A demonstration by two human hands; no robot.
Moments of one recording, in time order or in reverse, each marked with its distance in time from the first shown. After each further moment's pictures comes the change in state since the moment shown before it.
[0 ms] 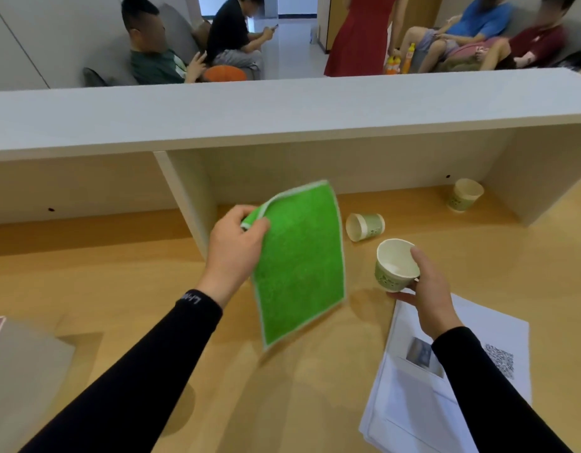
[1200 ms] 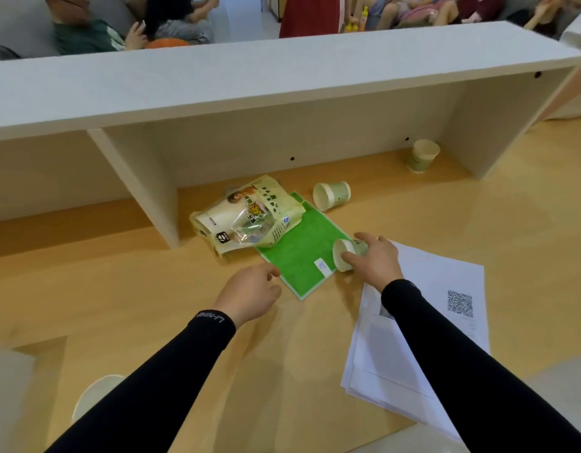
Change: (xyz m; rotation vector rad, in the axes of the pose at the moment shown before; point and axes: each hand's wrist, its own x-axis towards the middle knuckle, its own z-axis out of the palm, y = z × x) left_hand -0.044 -0.065 0.050 0.730 -0.651 -0.004; right_hand 0.014 0.040 0.003 -1.017 0.008 -0.078
